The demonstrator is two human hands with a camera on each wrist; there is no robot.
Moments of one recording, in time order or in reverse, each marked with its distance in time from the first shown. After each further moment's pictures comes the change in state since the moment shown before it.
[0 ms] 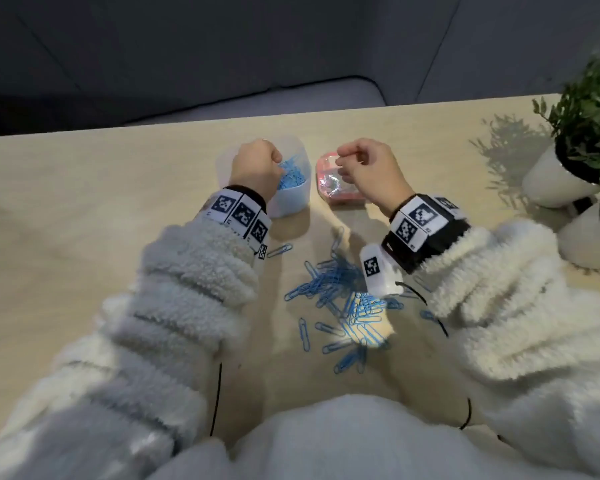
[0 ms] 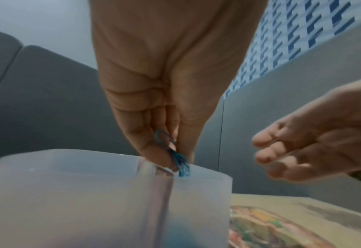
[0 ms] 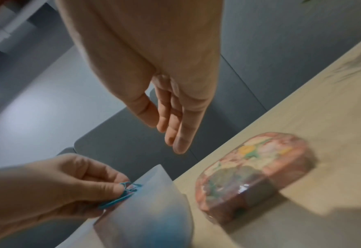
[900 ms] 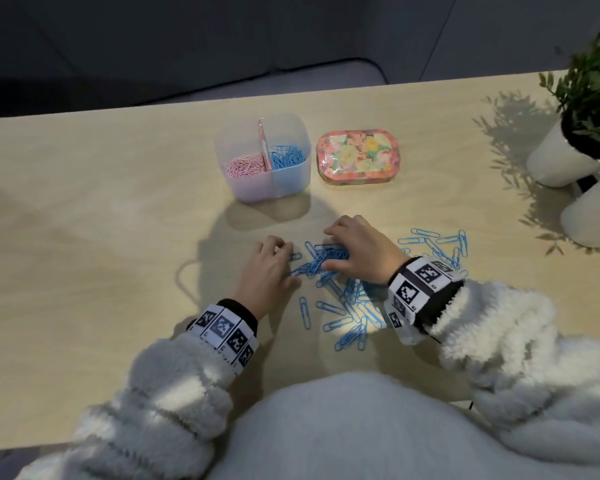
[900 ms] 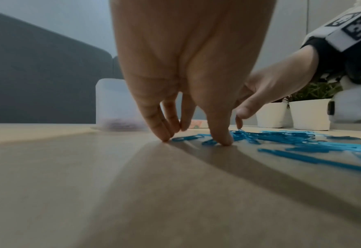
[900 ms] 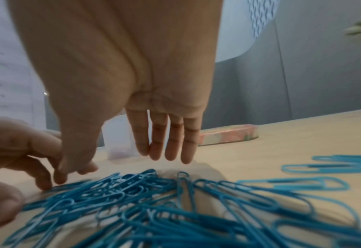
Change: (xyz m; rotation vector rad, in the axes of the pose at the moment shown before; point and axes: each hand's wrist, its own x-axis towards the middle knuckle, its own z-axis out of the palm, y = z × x) left_hand -0.144 -0.070 0.066 0.319 -0.290 0.310; right_hand -0.099 0.070 0.010 -0.818 -0.528 -0.214
